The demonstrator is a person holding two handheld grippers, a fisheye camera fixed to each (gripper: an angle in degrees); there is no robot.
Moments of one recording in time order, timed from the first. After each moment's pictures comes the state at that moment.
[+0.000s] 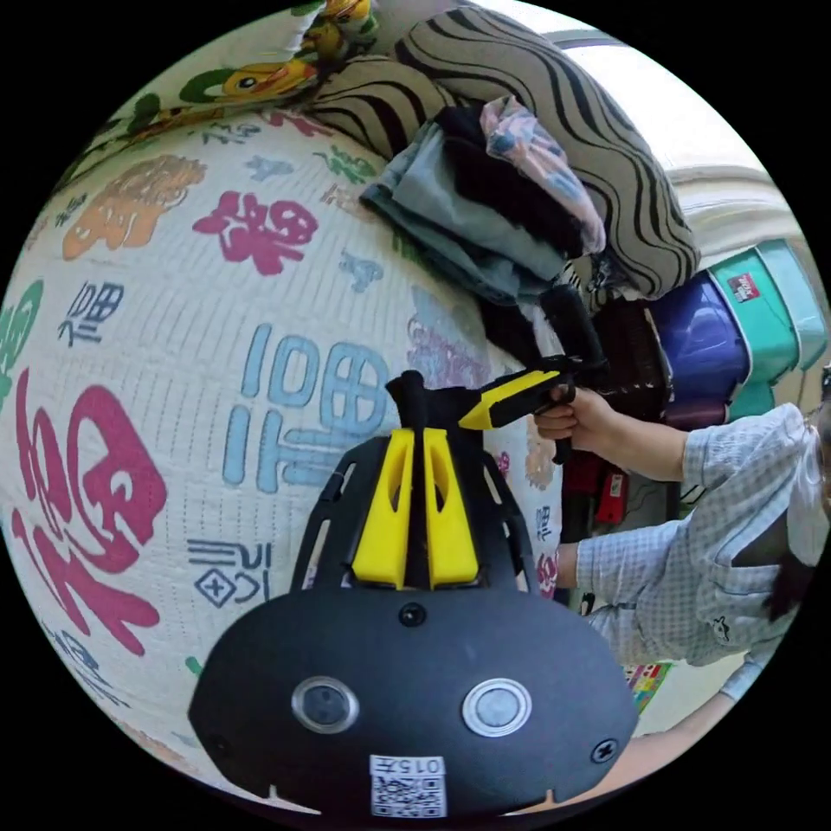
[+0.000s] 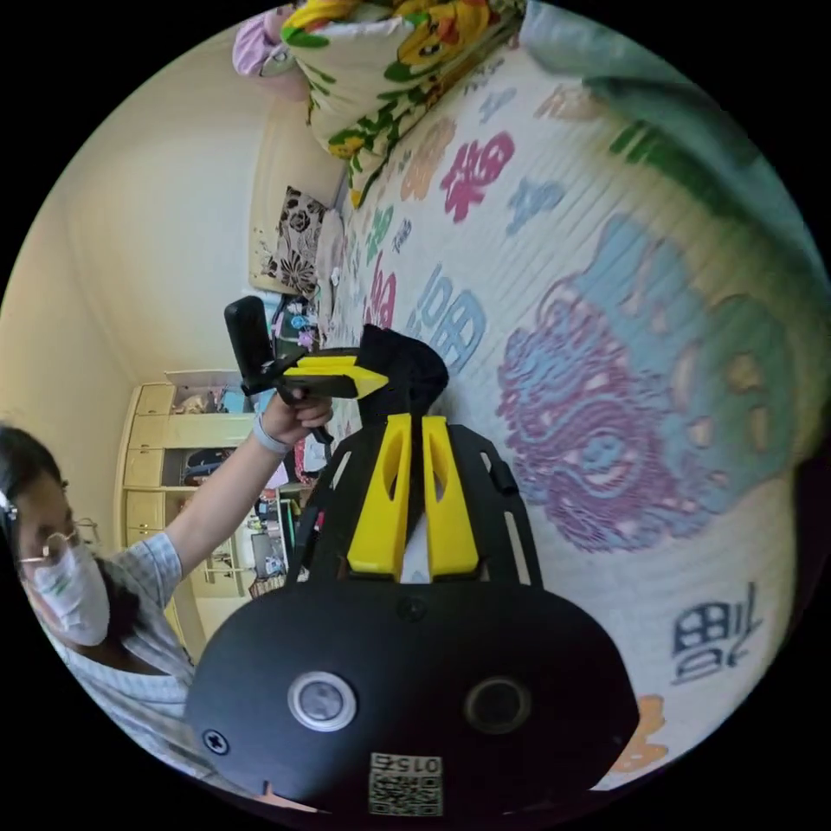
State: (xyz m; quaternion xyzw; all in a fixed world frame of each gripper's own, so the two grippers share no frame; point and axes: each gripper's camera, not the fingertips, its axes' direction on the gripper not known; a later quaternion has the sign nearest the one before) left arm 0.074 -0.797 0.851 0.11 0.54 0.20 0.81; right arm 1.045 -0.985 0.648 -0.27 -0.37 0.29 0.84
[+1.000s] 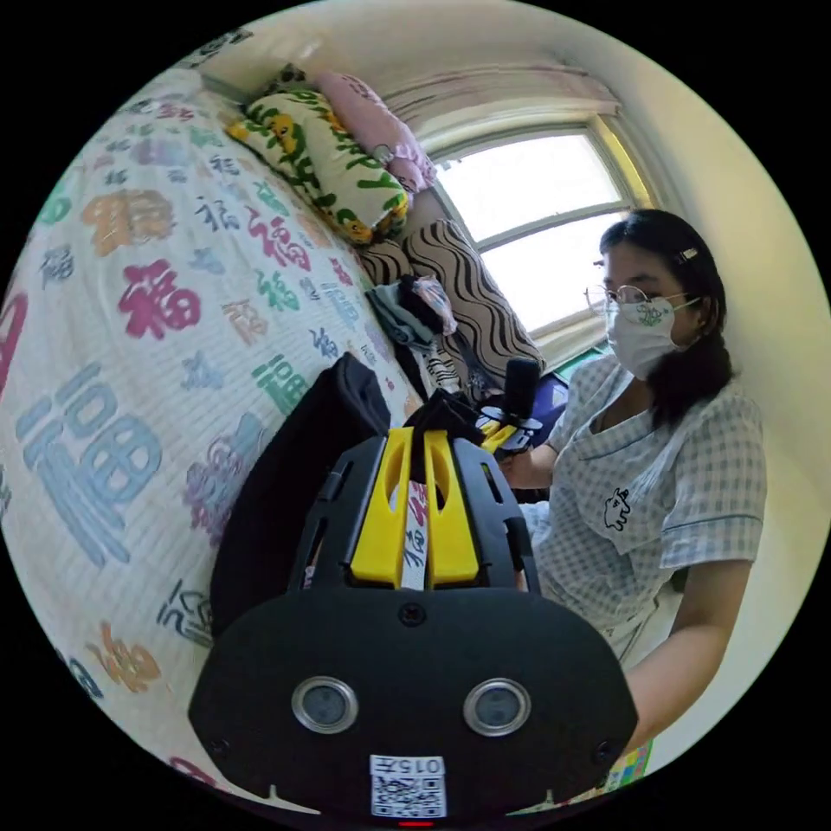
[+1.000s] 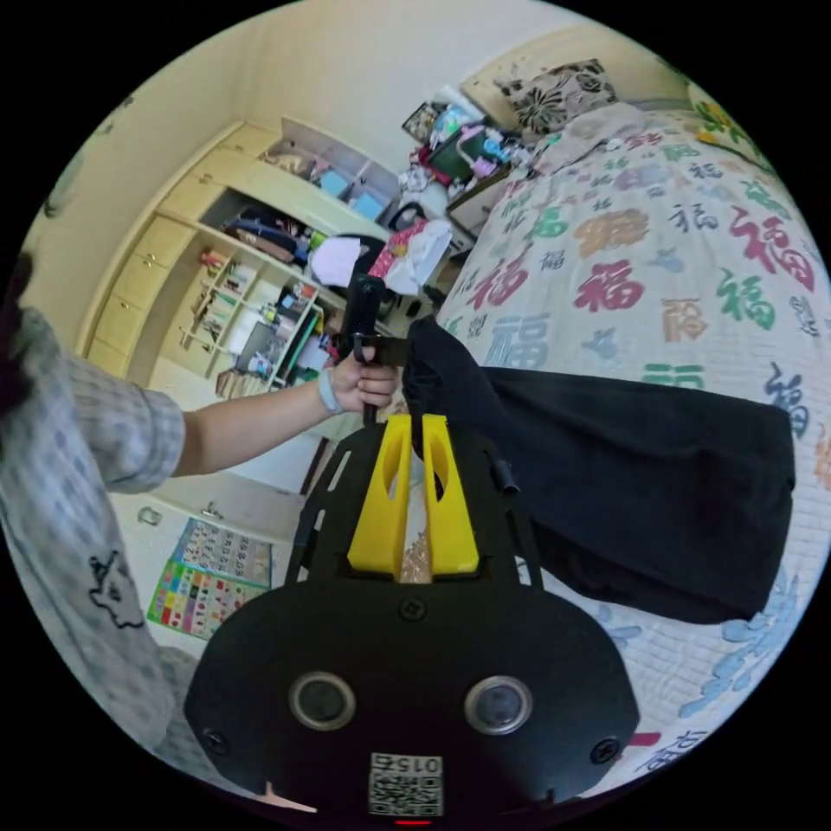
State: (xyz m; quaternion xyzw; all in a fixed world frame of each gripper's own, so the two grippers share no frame) left arm -0.239 -0.279 0.955 0.29 0.68 -0.08 0.67; right arm 0.594 -0.810 0.568 -0.28 -0.48 -0.06 0.83
